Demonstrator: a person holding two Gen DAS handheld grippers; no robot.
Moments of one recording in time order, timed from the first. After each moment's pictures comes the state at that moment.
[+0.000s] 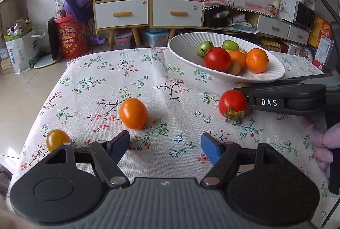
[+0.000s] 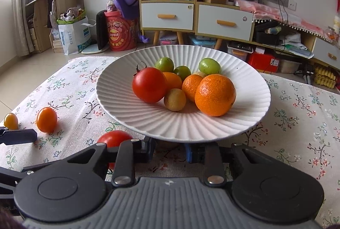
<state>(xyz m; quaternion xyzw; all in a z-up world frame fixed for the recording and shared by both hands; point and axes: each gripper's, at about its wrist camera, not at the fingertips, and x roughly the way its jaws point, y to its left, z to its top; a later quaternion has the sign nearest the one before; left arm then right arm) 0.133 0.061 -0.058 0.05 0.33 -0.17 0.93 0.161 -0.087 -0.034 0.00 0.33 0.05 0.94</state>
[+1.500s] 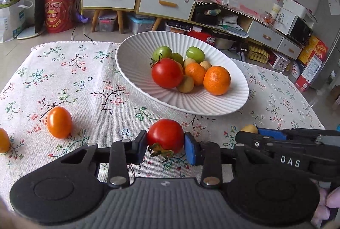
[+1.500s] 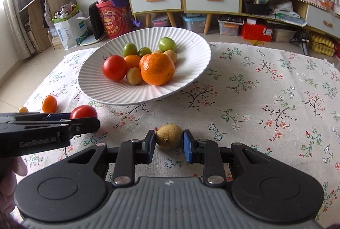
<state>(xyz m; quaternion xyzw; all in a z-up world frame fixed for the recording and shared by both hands) 0.150 0.004 -0.039 -0.04 0.39 -0.19 0.90 0.139 -0.153 -0.017 0.09 0.39 0.05 0.92</state>
